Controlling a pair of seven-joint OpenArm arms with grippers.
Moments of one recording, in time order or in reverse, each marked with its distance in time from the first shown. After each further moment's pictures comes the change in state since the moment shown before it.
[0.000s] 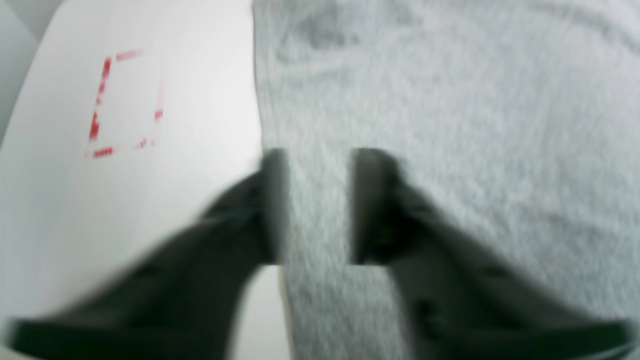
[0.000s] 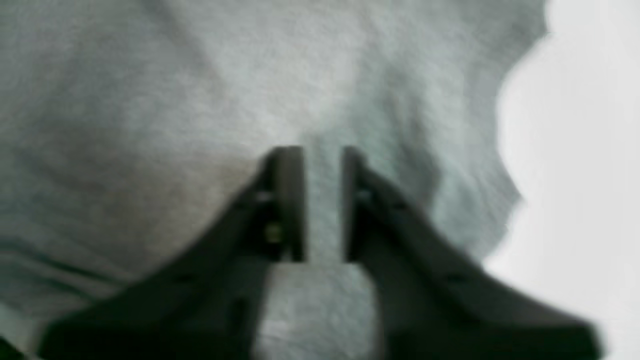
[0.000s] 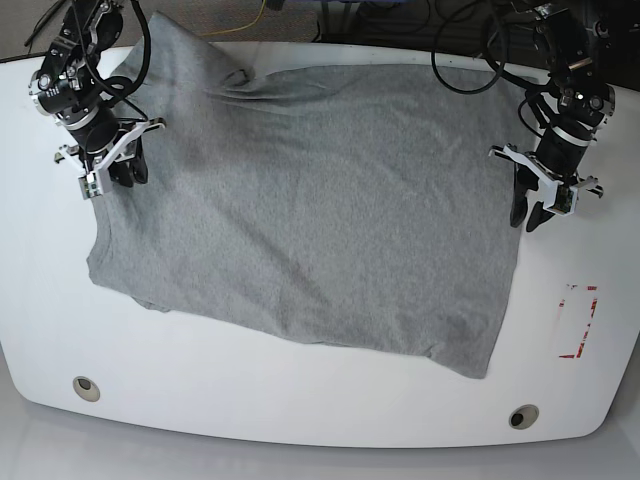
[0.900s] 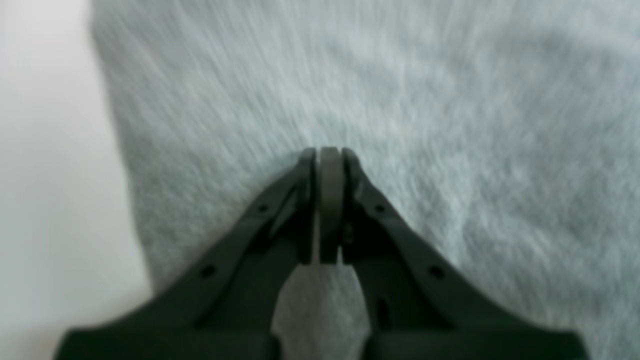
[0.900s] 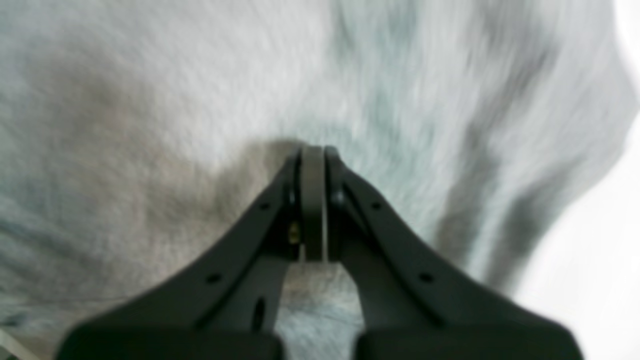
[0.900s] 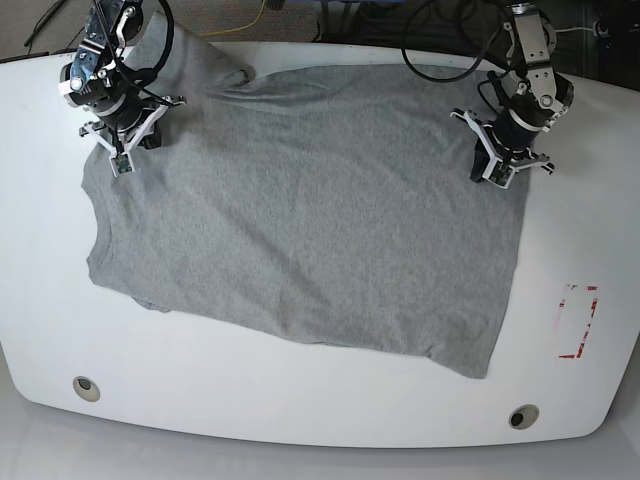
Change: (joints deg) left arm 1.0 2.2 7.8 -11.7 16.7 0.2 -2.6; right arm -0.3 -3.5 -3.1 -11.8 -14.0 0.4 3.8
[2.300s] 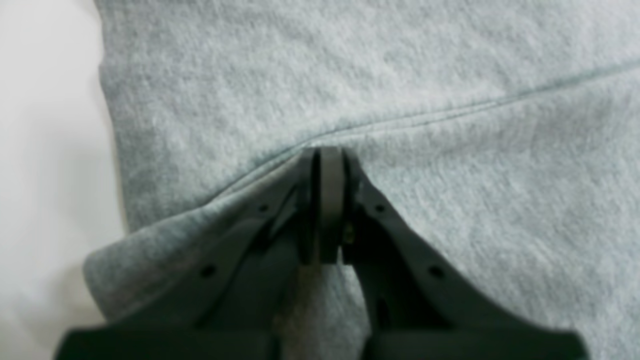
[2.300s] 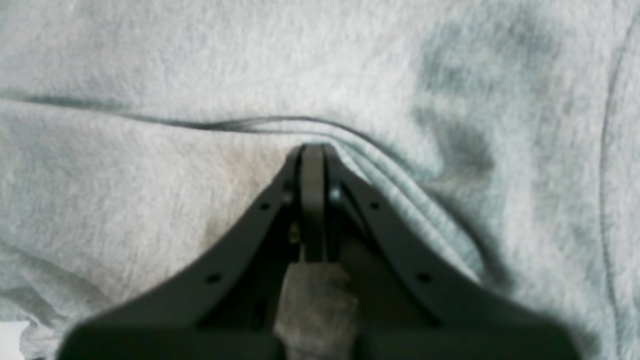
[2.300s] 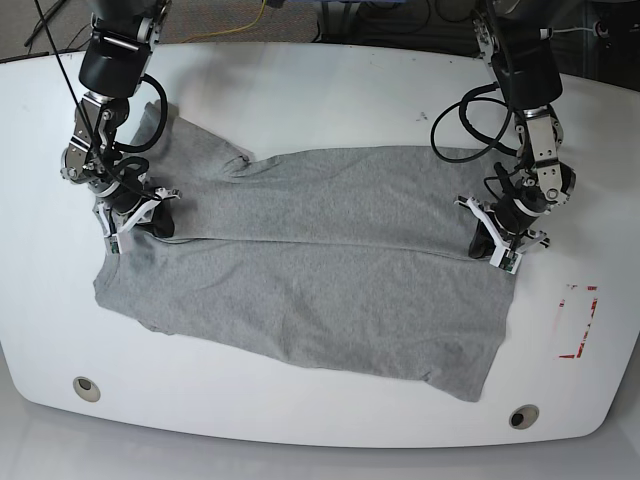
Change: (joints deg) left arm -26.1 -3.0 -0.1 -28.1 2.1 -0.5 -1.8; right arm 25.8 8.5 -7.6 -38.5 4.0 0.8 19.2
